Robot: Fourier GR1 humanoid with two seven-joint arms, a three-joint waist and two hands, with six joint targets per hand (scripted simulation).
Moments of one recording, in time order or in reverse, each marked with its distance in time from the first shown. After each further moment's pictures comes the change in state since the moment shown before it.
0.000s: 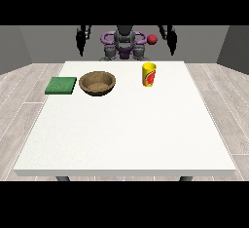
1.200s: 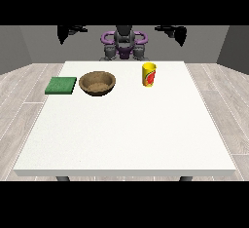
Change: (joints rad) left arm -0.152 0.064 0.207 0.006 0.166 -0.080 -0.117; right arm -0.041 -0.144 -0.205 -0.068 -0.209 0.231 -0.064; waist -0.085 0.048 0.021
